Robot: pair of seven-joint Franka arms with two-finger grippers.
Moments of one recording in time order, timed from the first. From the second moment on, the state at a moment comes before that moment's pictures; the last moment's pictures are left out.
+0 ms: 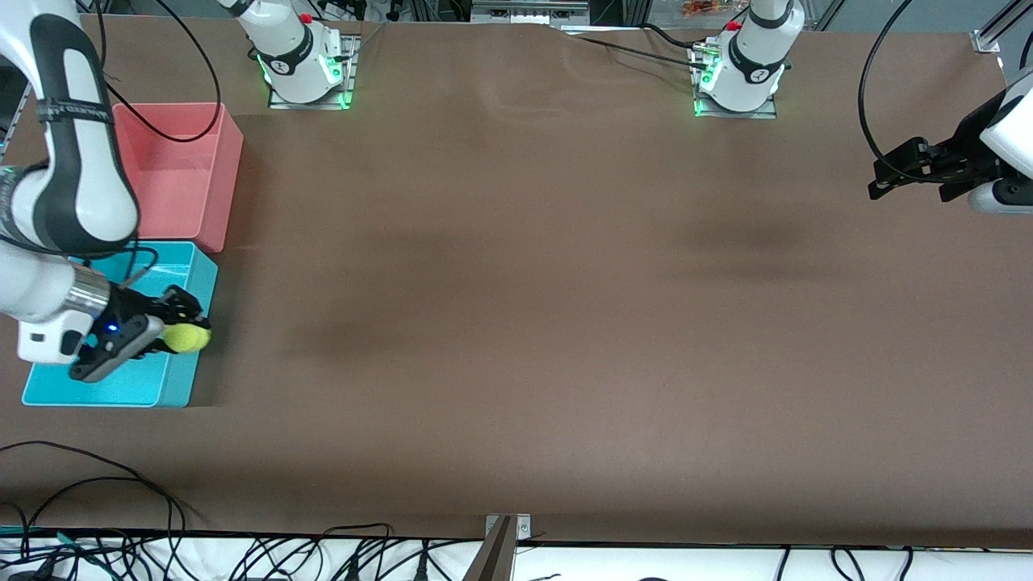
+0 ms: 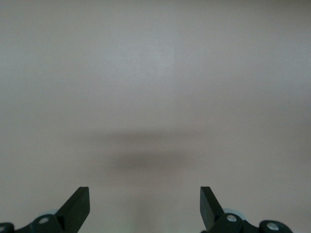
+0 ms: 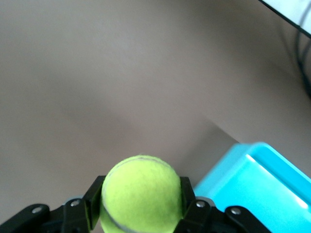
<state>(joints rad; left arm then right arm) -0.06 0.02 0.04 -1.53 -0.04 1.49 -0.03 -0.12 0.42 0.01 -1.64 0.21 2.09 -0.90</state>
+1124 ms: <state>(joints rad) -0.06 0.02 0.03 -1.53 -0.04 1.49 -0.03 -0.31 0.40 -0.06 -1.91 0.18 2.18 -1.38</state>
